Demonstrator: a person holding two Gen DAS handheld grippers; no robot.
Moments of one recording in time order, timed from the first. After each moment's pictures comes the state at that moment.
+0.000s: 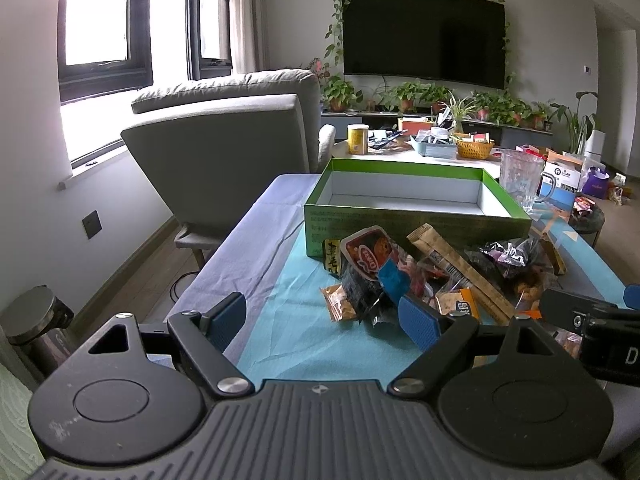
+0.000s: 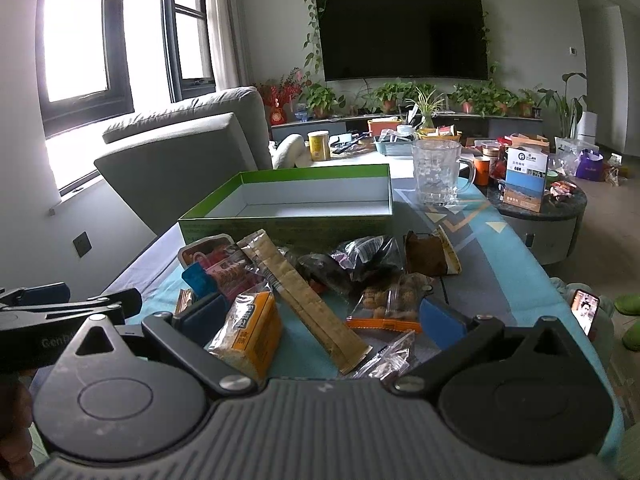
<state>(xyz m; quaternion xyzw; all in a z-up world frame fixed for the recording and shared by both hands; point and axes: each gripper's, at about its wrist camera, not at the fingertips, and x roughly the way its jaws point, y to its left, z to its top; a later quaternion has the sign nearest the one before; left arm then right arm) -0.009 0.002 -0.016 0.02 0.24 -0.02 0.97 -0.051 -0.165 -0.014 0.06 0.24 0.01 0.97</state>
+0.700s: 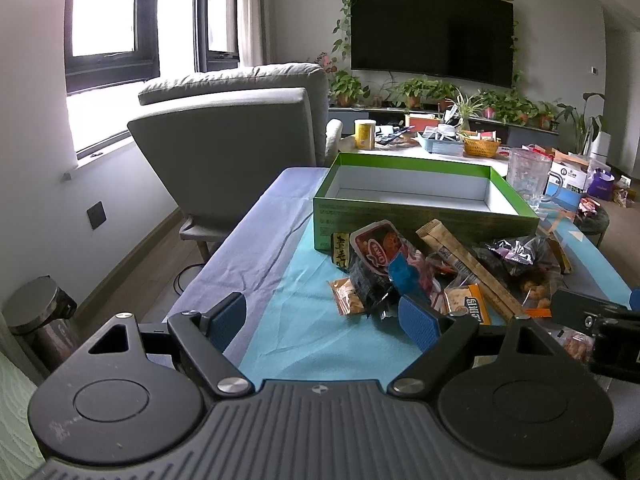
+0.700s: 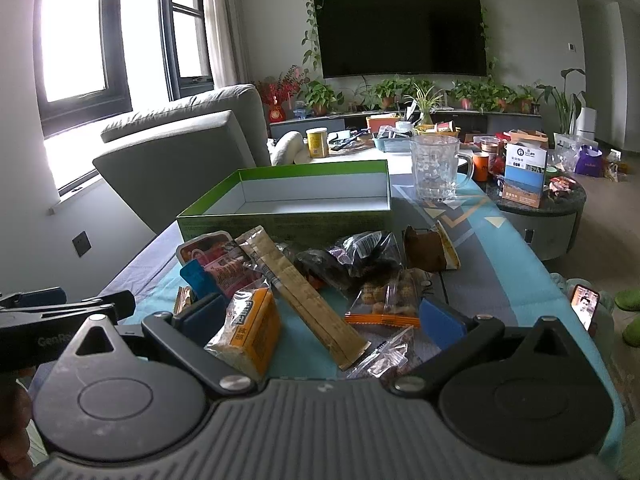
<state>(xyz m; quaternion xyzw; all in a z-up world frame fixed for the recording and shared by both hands) -0.009 0.005 -0.016 0.02 0.25 -0.01 0.97 -0.052 -0.166 -0.016 0.06 0.24 0.01 0.97</state>
